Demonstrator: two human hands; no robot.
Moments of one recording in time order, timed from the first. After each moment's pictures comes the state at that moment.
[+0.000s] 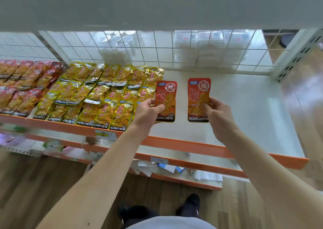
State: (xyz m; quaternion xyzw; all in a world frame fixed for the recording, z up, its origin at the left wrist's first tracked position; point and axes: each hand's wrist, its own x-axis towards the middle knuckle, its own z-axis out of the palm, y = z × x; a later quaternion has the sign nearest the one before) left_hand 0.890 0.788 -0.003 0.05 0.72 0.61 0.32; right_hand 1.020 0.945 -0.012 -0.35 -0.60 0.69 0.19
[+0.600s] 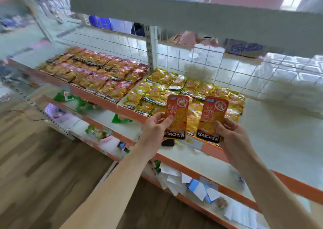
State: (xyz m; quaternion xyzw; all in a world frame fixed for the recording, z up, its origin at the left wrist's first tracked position) left_hand 0.814 0.535 0.028 0.02 0.63 0.74 0.24; right_hand 0.907 0.728 0.025 -0.26 -0.54 0.79 0.13
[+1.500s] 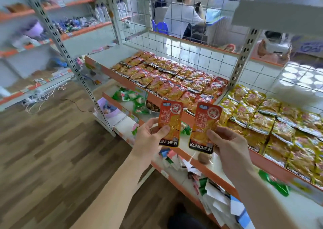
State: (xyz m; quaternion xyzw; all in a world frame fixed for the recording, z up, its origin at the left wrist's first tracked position) left_hand 0.696 0.247 0.029 -0.07 0.65 0.75 0.11; right_hand 0.747 0.452 0.032 -0.25 -0.60 0.75 0.09
